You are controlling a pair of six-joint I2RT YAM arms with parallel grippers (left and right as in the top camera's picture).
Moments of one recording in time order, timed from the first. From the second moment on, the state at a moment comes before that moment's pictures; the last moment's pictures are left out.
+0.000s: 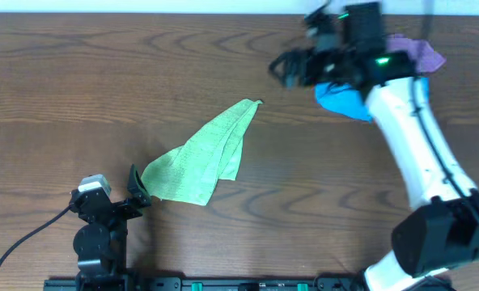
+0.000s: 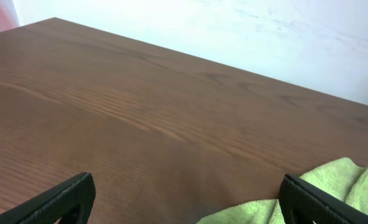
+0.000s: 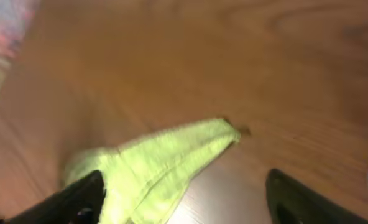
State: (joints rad) left arm 0.07 0.01 0.09 -0.30 -0.06 -0.23; right arm 0.26 1.78 1.62 -0.75 -0.47 0.10
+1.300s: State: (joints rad) left arm 0.07 0.01 0.09 -0.30 -0.06 -0.23; right arm 0.79 2.07 1.55 -0.83 -0.02 -0.47
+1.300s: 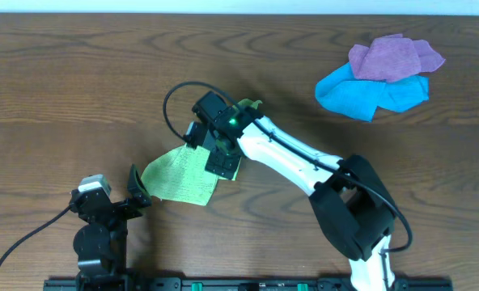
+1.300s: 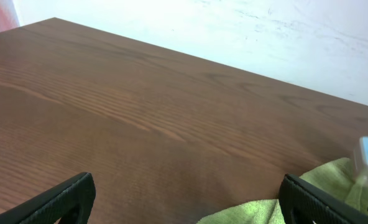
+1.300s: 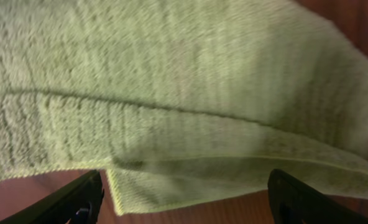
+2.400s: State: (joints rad) left arm 0.07 0.01 0.09 -0.30 -0.06 -0.23; right arm 0.94 2.07 1.54 -0.89 -0.17 -0.48
